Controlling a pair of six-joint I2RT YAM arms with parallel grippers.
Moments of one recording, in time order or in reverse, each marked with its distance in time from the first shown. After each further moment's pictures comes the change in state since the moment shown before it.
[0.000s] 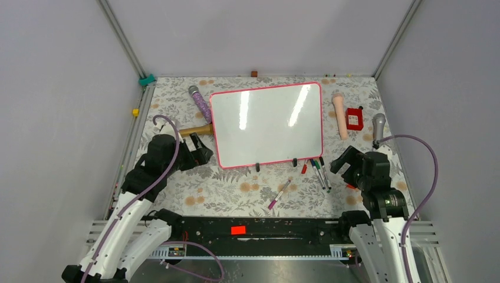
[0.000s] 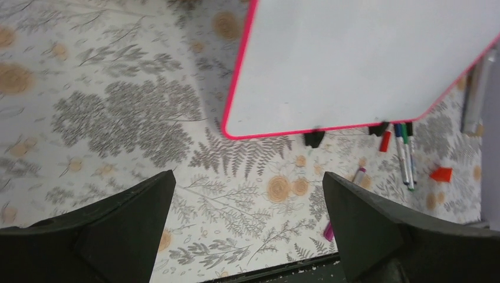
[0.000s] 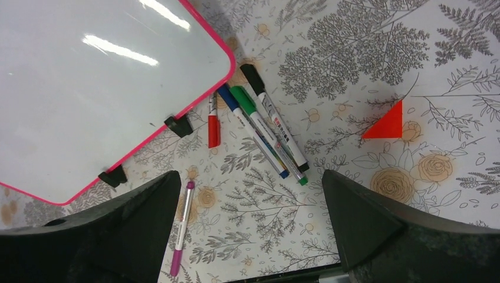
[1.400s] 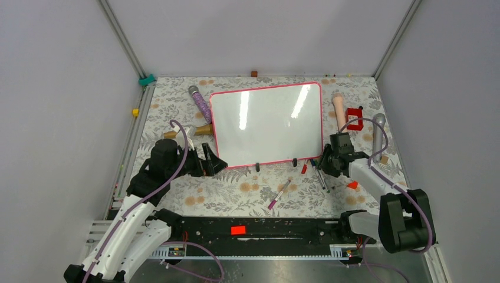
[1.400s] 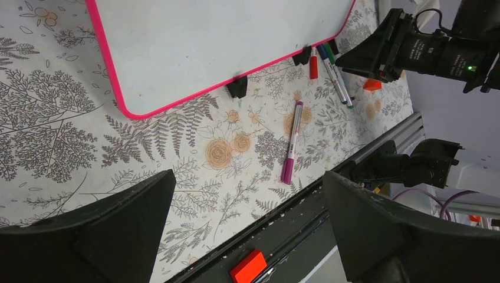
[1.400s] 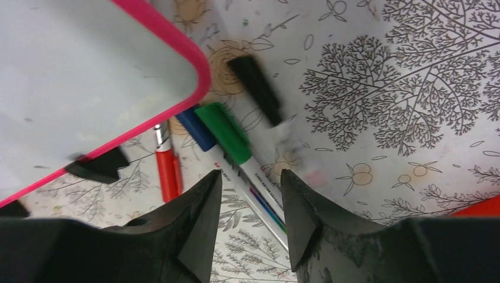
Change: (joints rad) left arm -0.017 -0.031 -0.112 0.112 0.337 0.037; right arm 0.099 0.737 -0.123 0.492 -0.045 -0.039
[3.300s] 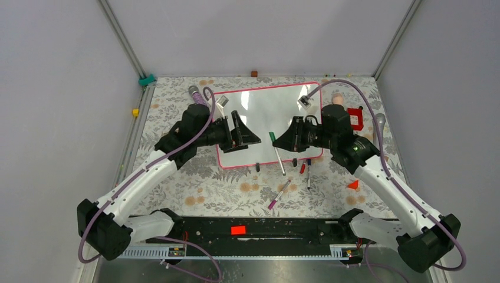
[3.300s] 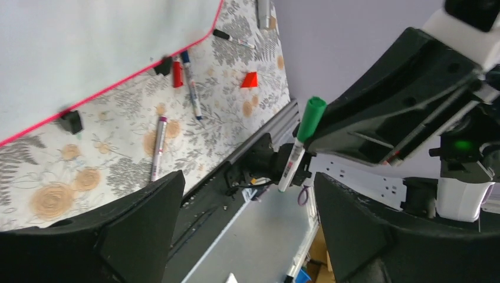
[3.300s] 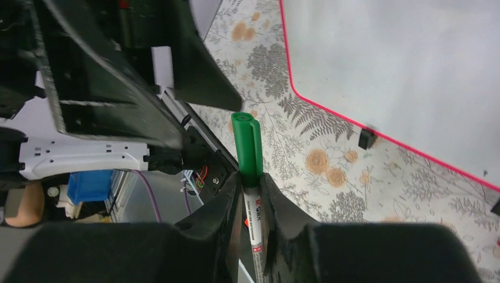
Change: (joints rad) left arm -0.187 0.468 0.342 0.202 0.142 -0.356; right arm 0.349 -0.158 0.426 0.005 -0.536 0.031
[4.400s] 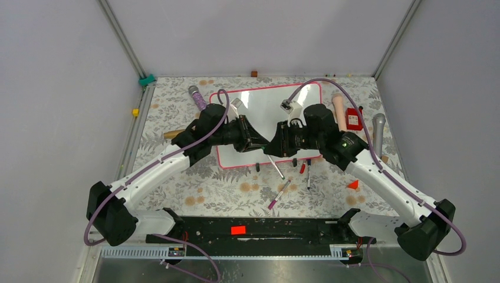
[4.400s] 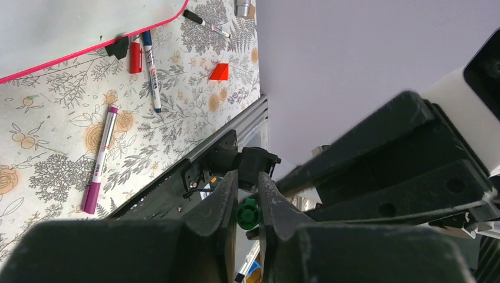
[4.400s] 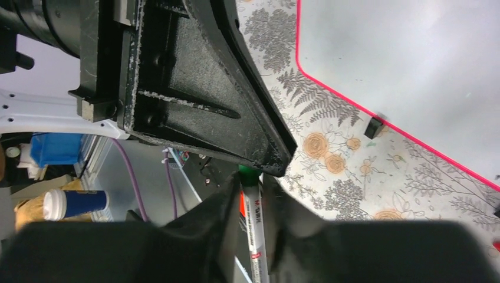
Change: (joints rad) left arm -0.131 0.149 0.051 0.107 -0.040 -0.239; right arm 0.158 0.115 0.132 -0.094 0.053 -0.118
